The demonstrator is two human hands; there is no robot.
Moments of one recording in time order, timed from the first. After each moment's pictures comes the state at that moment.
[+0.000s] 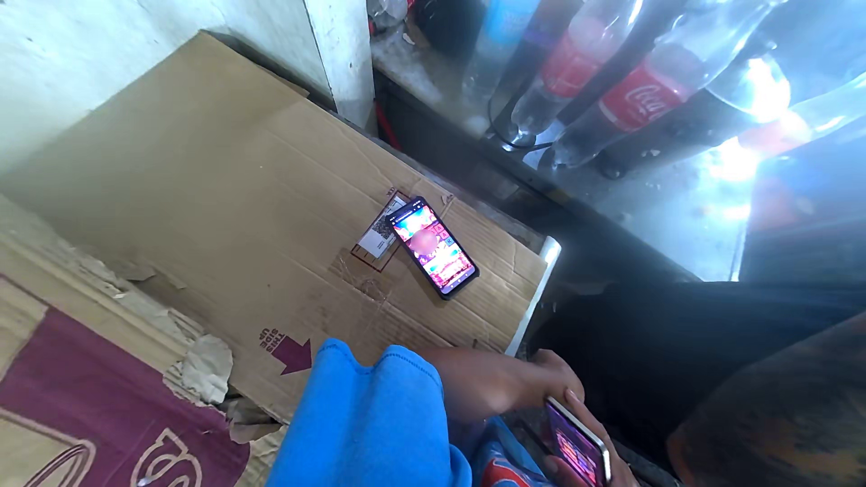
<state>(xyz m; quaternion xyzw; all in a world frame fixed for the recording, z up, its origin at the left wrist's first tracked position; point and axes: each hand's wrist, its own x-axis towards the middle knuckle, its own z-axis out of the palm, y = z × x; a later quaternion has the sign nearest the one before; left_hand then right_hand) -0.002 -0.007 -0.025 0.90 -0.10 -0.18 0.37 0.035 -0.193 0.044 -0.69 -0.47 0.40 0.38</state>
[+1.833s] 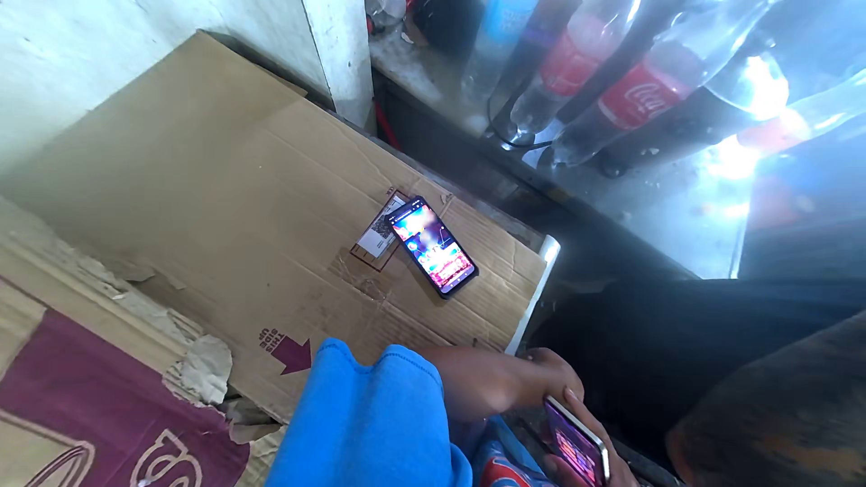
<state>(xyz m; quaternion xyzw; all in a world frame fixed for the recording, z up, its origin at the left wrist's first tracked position) 0.014 -0.008 -0.011 0.91 -0.13 -0.25 0.29 0.034 -0.192 0.047 -0.70 -0.47 0.41 0.37</state>
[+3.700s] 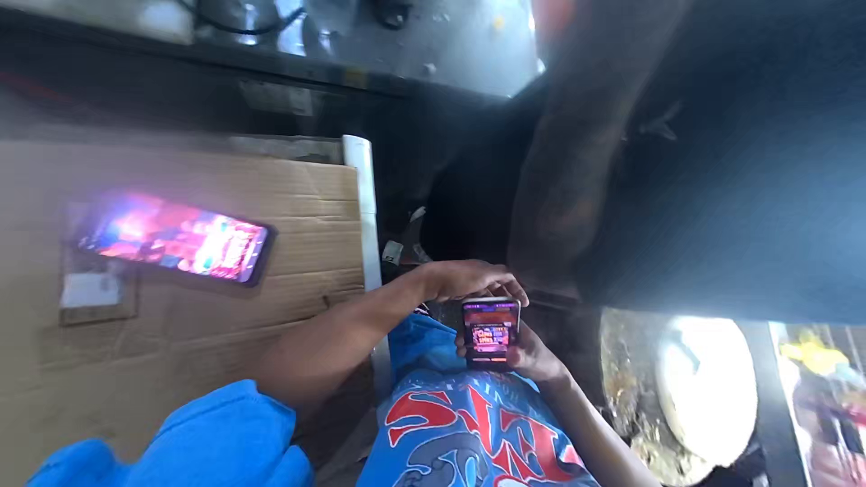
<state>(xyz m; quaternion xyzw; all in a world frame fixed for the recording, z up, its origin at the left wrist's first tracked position) 0.048 -0.042 0.007 0.50 -0.11 -0.37 0.78 0.030 -0.276 -0.002 -0.47 -0.22 0.52 0.68</state>
